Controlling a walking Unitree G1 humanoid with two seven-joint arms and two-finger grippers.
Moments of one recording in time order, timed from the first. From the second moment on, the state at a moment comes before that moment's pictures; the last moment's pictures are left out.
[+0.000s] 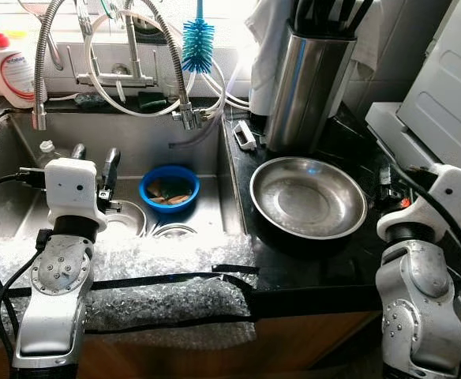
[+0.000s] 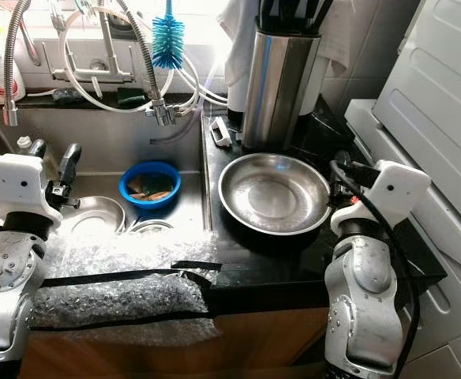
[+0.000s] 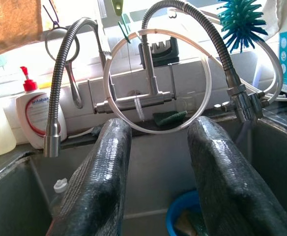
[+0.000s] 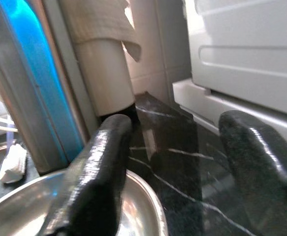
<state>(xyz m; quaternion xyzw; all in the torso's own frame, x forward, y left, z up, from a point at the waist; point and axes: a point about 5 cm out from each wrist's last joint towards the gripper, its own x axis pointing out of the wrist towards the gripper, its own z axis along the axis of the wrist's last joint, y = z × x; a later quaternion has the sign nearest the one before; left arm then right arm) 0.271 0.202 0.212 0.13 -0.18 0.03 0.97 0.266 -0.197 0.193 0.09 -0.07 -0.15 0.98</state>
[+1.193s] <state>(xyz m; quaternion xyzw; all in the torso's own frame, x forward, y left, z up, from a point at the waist) 0.271 0.201 0.212 0.14 -0.18 0.03 0.97 0.271 -0.195 0.157 0.22 0.13 -0.14 0.96</state>
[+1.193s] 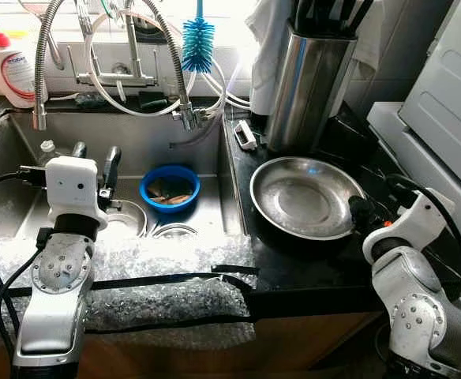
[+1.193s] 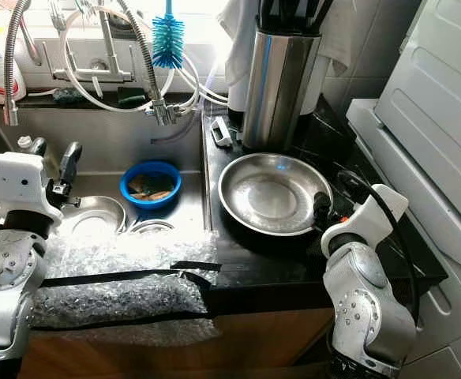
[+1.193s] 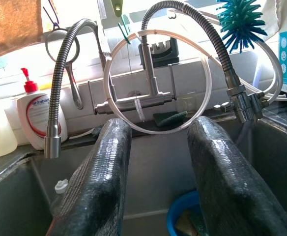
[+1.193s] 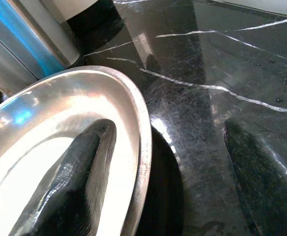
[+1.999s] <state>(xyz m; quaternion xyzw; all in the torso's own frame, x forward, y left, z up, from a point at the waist) 0.272 0.195 0.213 0.14 -0.18 0.02 0.97 0.275 -0.187 0.158 0.20 0.14 -0.10 0.96</state>
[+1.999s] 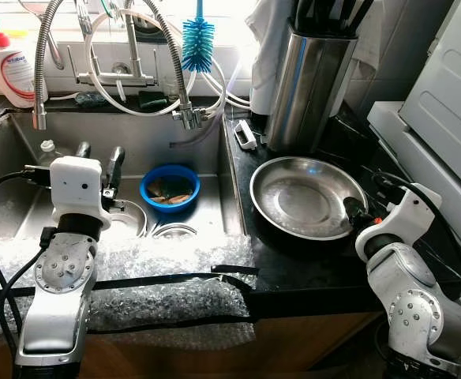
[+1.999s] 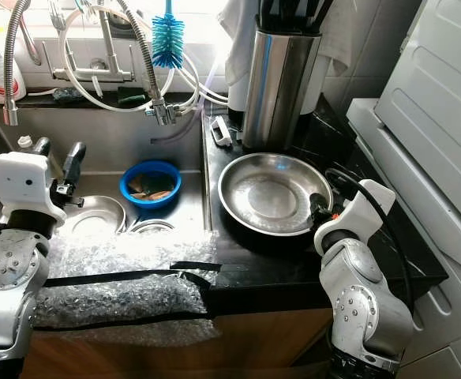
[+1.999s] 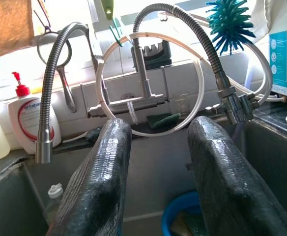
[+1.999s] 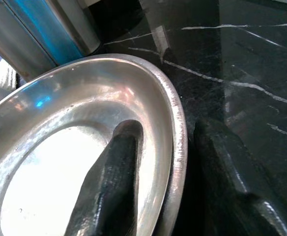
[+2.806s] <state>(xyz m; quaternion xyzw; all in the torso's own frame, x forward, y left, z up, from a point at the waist) 0.275 0.192 0.218 0.15 -0.19 0.02 0.97 0.282 -0.181 0.163 0.23 0.10 -0.09 0.97</state>
